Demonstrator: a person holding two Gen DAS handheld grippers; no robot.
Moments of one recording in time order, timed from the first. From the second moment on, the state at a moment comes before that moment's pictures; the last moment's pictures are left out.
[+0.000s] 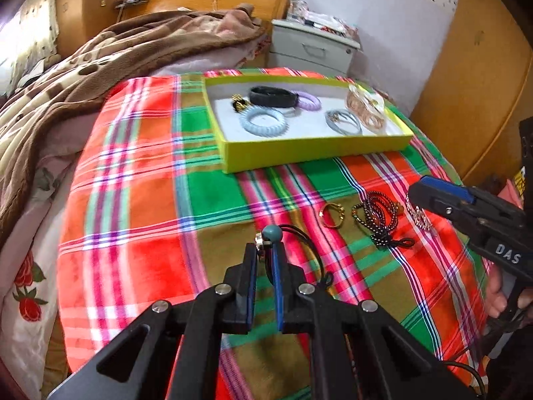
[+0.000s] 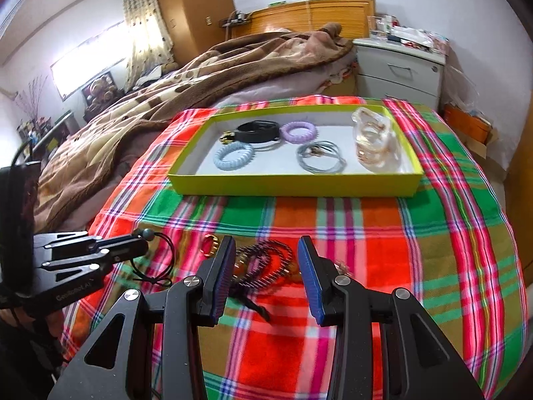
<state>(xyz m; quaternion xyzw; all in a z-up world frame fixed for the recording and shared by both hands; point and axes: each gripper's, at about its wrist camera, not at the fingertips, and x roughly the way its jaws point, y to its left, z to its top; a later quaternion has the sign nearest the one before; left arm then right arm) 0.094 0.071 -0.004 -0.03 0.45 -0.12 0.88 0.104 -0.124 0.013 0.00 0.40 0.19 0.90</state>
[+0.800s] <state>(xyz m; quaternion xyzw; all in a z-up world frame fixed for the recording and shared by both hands) 0.085 0.106 -0.007 -0.06 0.45 -0.09 0.89 0.124 -0.049 -0.024 -0.13 0.44 0.25 0.85</state>
